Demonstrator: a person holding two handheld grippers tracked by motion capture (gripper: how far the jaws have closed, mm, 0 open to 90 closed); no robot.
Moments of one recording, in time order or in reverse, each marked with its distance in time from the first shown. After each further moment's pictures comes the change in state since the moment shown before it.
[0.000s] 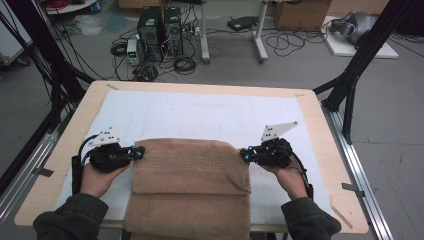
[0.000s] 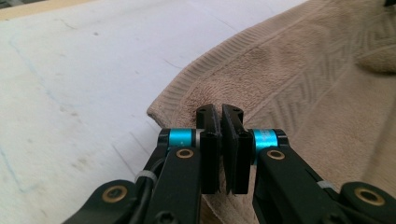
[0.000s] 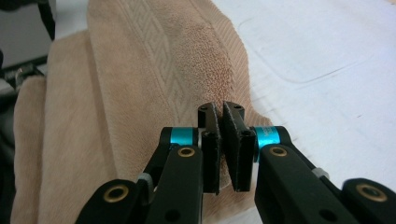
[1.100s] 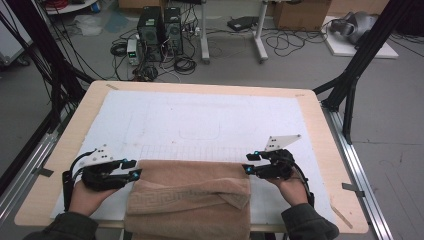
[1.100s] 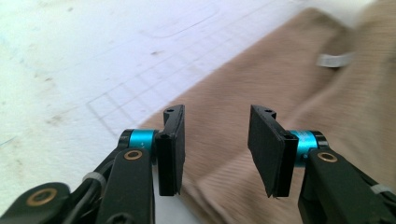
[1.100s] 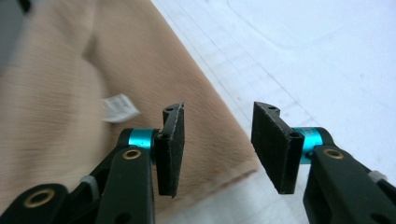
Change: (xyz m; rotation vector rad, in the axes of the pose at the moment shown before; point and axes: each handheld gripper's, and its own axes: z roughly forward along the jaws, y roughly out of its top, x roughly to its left) left arm -0.002 -0.027 -0.007 0.031 -0.017 0.025; right arm -0.002 -0.034 0.007 -0.014 -0.042 0.056
